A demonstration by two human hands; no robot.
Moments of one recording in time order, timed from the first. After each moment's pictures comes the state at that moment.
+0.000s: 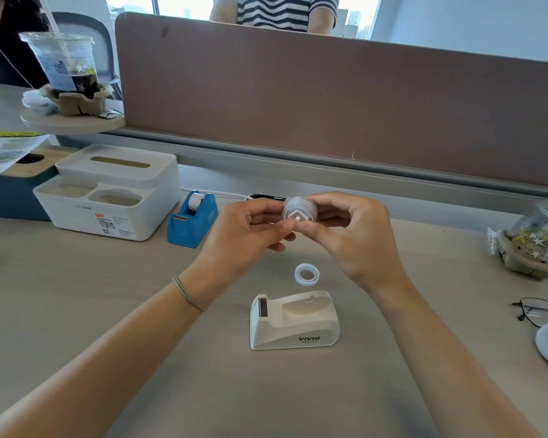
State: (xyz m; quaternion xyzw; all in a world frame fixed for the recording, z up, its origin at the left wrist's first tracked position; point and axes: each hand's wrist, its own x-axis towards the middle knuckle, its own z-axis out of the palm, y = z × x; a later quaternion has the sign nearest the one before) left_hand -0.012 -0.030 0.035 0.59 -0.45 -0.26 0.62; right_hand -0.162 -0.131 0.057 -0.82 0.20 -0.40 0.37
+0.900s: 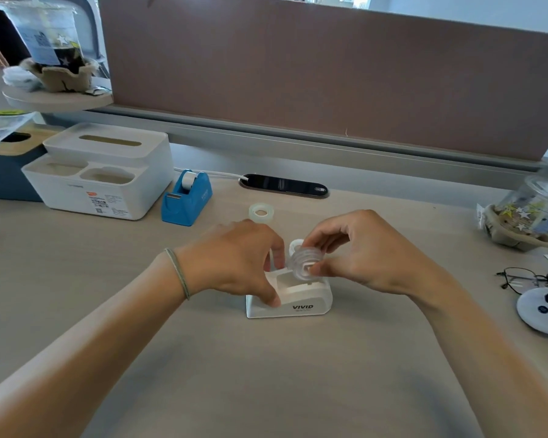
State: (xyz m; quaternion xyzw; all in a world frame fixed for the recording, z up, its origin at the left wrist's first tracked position) left_hand -0.033 -0.003 0.050 0.76 -0.63 -0.17 0.04; right_hand -0.207 -0.119 0.060 -0.90 0.24 -0.11 0.34
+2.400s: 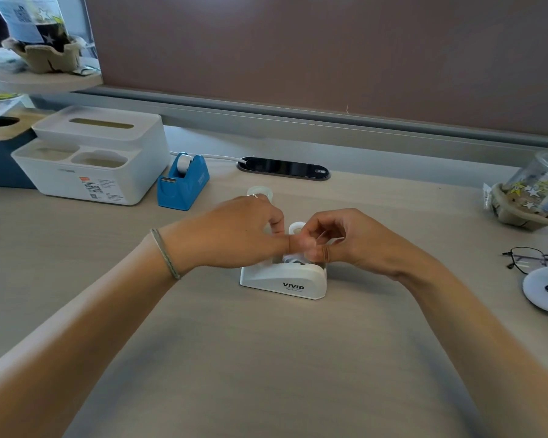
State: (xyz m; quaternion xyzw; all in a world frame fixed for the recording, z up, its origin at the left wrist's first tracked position) left_hand -0.041 -0.001 0.063 0.77 -0.60 -0.19 0.11; right_hand -0.205 -0.153 0.011 -0.86 0.20 -0.07 0.47
